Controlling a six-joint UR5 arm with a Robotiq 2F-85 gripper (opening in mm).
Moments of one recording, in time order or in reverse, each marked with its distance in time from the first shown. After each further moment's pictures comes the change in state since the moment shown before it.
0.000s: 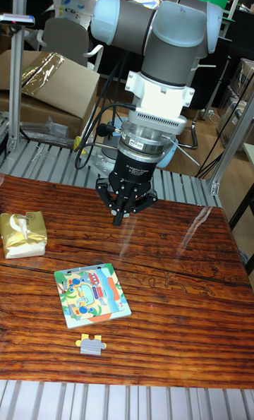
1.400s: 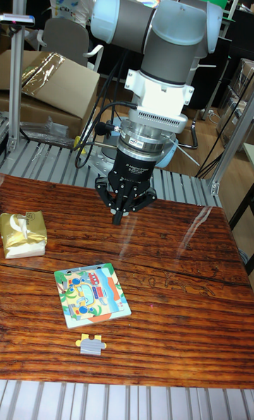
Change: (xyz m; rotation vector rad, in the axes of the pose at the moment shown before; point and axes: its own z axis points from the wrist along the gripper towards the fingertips) arm 0.001 -0.002 -0.002 0.003 0.000 -0.033
